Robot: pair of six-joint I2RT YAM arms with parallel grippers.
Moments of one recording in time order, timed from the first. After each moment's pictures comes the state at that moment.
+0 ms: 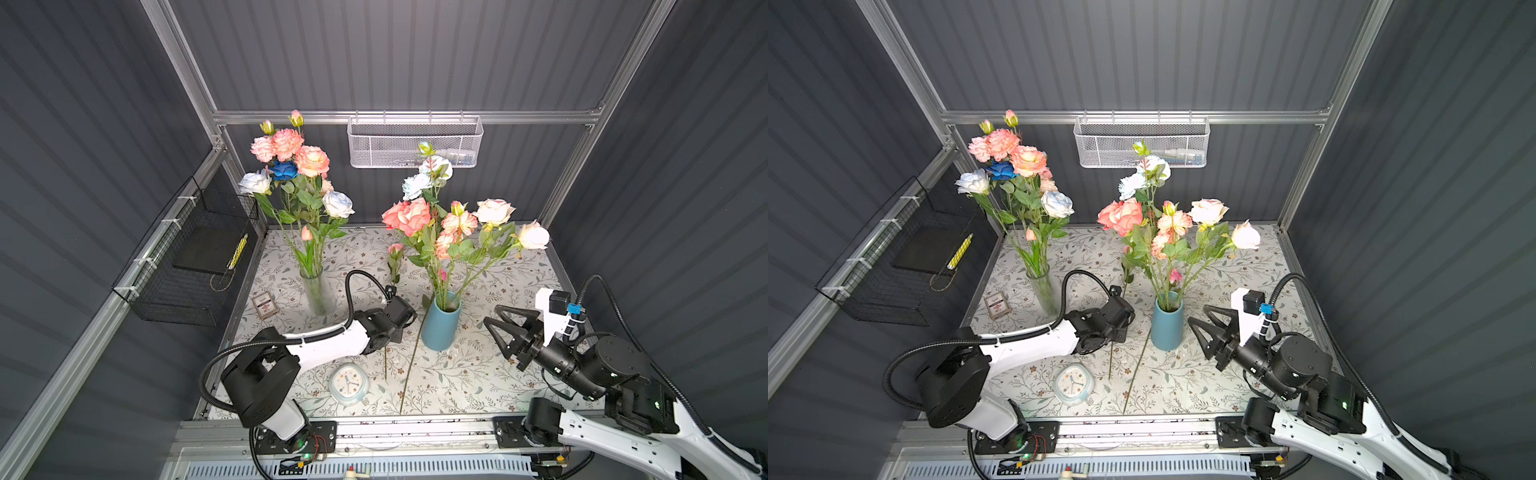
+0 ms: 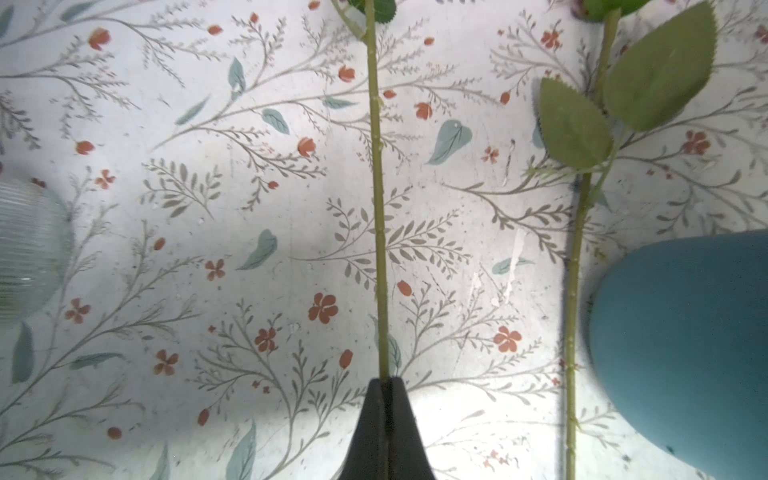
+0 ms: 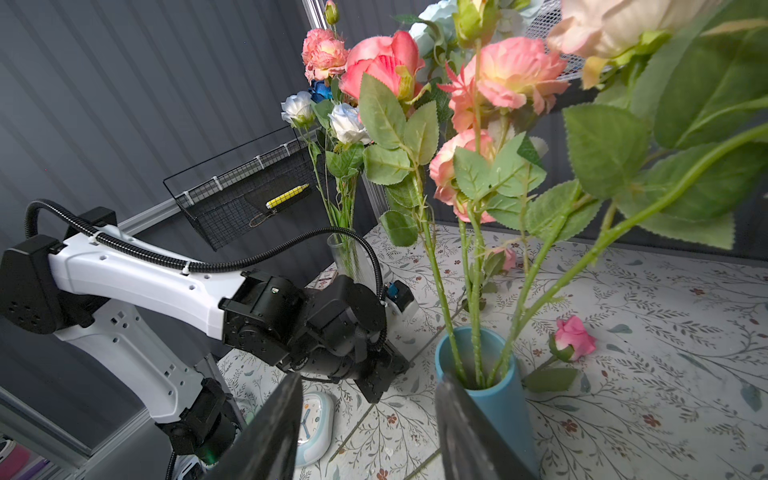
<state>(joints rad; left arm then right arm) -0.92 1.54 0.92 -0.41 -0.39 -0.57 1.07 0.41 0.85 -0.45 0.25 0.33</state>
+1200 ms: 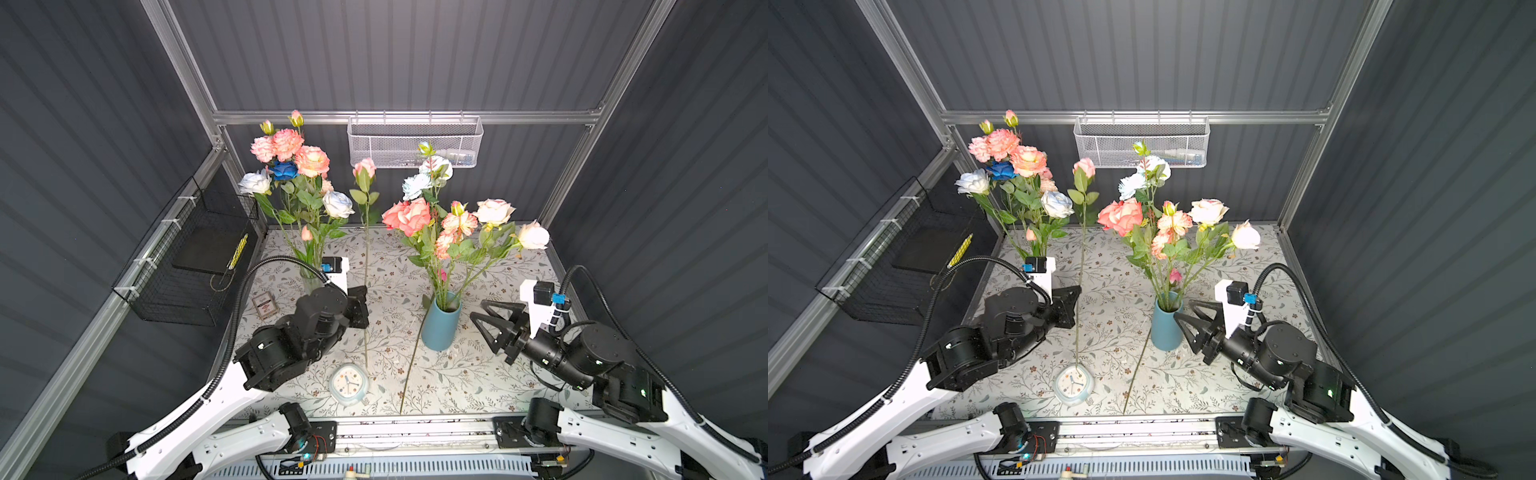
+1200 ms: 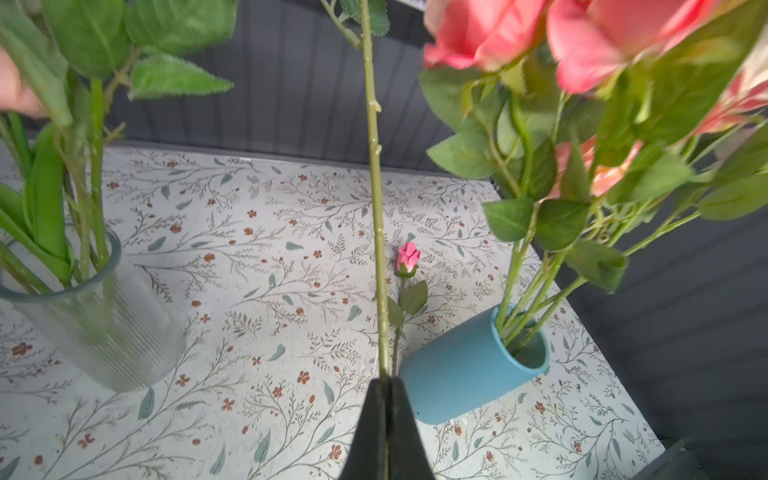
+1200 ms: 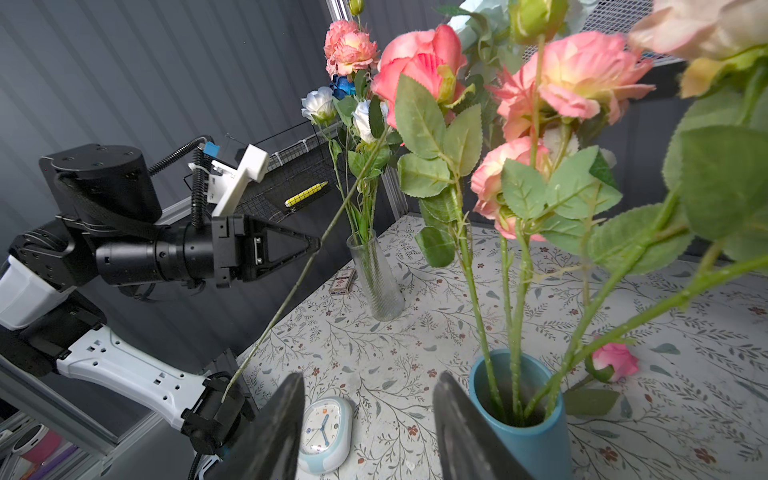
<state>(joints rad) -0.97 0.87 1.14 -0.66 -0.43 -0.55 1.07 0.54 0.91 -0.39 0.19 0.34</state>
